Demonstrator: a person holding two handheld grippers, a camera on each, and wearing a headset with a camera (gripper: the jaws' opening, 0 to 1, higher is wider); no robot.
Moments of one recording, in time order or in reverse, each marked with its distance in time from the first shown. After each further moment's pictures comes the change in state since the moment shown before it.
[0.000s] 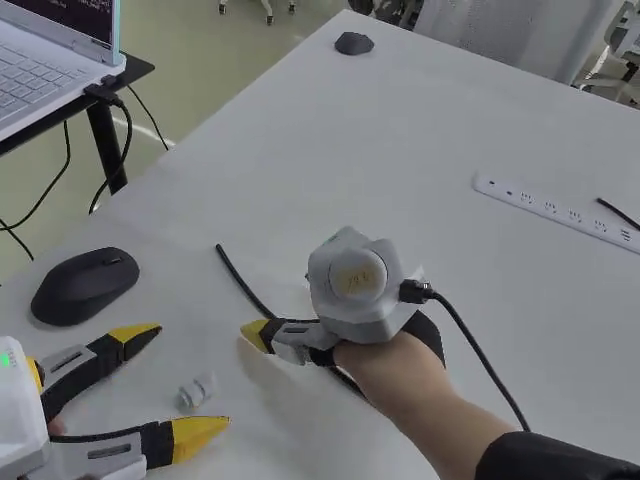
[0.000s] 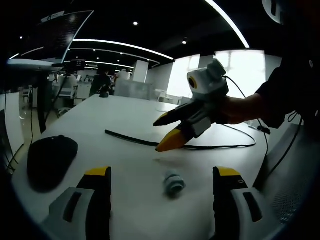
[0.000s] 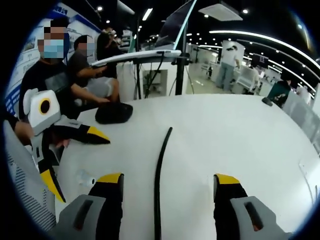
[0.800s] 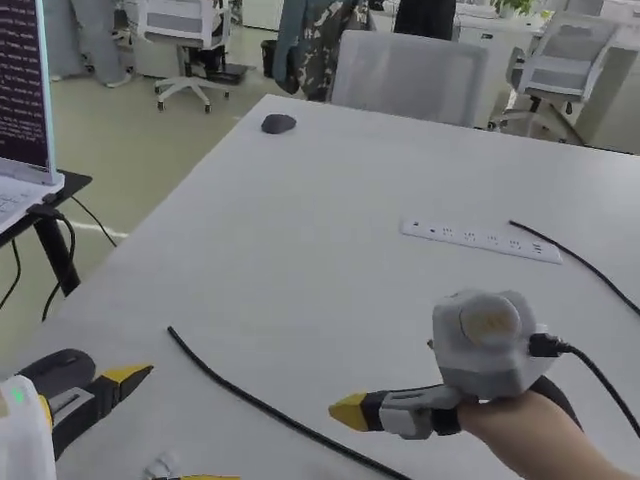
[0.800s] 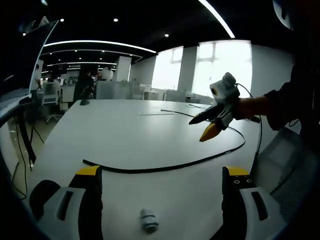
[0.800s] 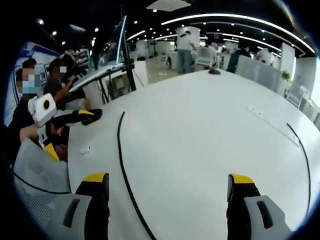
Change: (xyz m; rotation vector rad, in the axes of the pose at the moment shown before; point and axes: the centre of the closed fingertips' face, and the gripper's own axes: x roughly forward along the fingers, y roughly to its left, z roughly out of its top) left arm 0.027 -0.047 0.052 0.108 0.099 -0.111; right arm -0.173 -0.077 -0.084 0.349 0.049 -0.203
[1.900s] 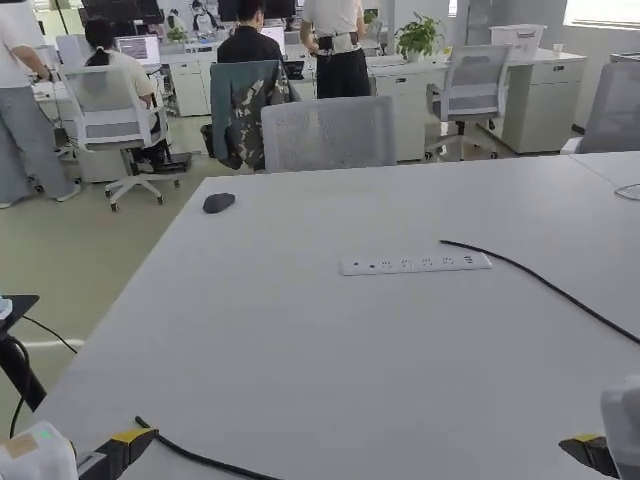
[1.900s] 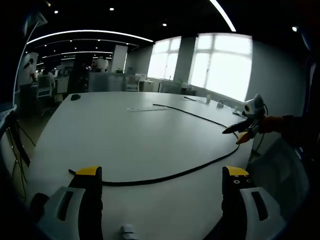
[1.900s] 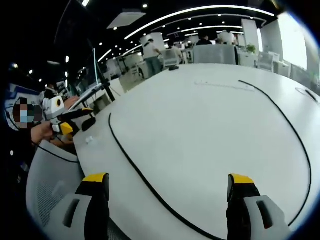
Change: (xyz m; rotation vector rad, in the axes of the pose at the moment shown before) left arm 0.021 -0.030 0.024 -0.024 0.086 -0.036; right arm -0.124 -0.047 -0.104 0.260 -0.081 -0.083
